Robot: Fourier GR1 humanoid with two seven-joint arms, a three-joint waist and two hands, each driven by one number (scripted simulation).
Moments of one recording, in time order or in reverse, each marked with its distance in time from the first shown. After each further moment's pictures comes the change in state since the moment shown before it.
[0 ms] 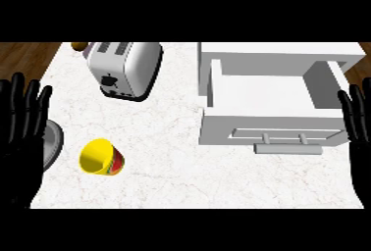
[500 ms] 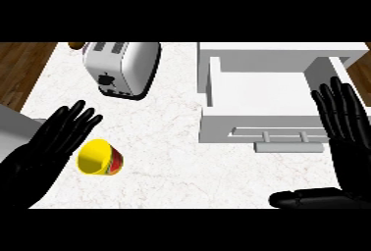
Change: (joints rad) left arm 0.040 0.195 -0.046 0.097 0.470 -0.473 0.020; right arm -0.029 -0.016 0.060 0.033 -0.027 0.069 0.016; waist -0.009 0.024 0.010
